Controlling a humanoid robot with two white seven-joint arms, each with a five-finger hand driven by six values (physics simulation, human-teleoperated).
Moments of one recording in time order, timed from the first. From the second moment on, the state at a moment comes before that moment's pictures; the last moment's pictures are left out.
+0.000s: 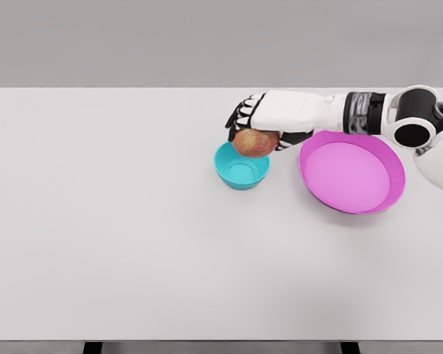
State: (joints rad) left arm 0.02 0.00 -0.08 -0.08 -0.17 0.00 -0.01; right arm -0.87 -0.58 0.76 -1.41 0.37 -0.59 0.61
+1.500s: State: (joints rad) left arm 0.02 0.00 -0.08 -0.08 -0.17 0.00 -0.01; right arm -0.92 -0.50 0.84 -1.28 0.38 -0.59 0.61
